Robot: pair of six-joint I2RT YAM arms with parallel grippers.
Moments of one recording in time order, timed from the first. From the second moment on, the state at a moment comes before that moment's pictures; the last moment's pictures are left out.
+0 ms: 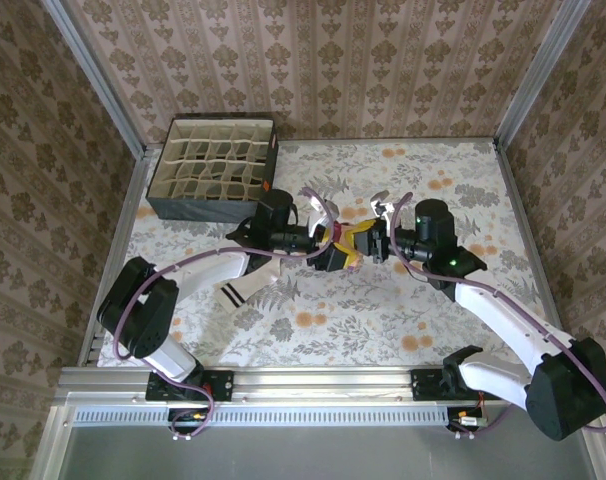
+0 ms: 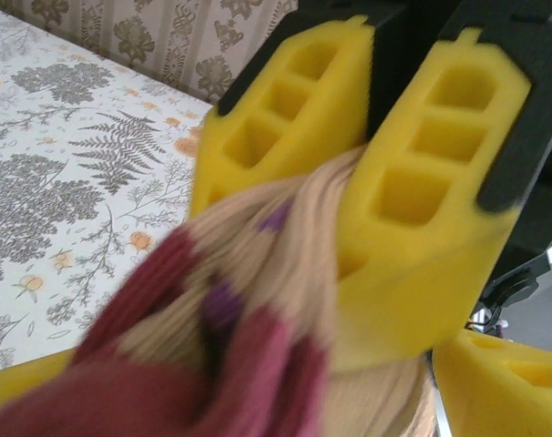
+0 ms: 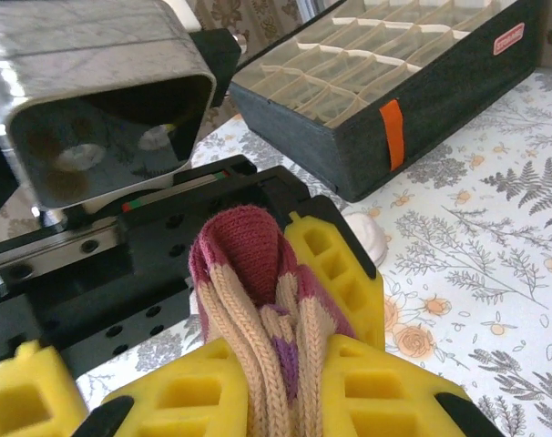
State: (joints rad) left arm -0.75 1.59 0.96 0.26 0.86 -0.13; right arm 0.40 1.10 0.72 0.02 -0.56 0.14
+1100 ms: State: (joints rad) left arm -0.69 1.59 1.04 0.05 0.68 -0.04; right arm 0.48 1.16 0.90 -0.14 -0.23 0.27
